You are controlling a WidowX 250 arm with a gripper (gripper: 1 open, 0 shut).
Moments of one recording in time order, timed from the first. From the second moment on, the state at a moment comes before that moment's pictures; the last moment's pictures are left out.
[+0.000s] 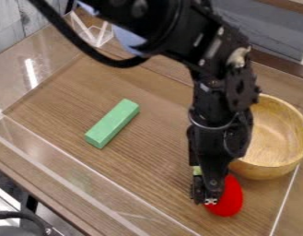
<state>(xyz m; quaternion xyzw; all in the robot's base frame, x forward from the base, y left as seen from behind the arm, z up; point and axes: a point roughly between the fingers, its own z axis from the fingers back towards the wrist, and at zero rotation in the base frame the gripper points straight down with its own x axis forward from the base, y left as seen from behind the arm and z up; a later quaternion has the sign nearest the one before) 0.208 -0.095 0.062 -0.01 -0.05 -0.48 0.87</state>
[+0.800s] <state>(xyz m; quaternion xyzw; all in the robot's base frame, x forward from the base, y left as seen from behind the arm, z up) 0.208 -0.091 0.068 -0.02 -0.05 -0.46 0.89</state>
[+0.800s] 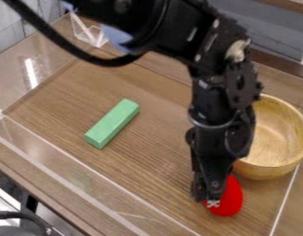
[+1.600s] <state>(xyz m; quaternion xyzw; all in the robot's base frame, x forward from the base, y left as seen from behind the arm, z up) 0.195 -0.045 0.166 0.04 -0.11 -0.41 0.90</state>
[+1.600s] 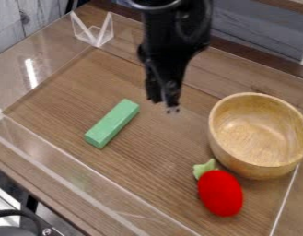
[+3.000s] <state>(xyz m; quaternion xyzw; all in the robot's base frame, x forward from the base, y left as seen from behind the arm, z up) 0.183 -0.073 0.177 0.00 -0.13 -0.46 0.88</state>
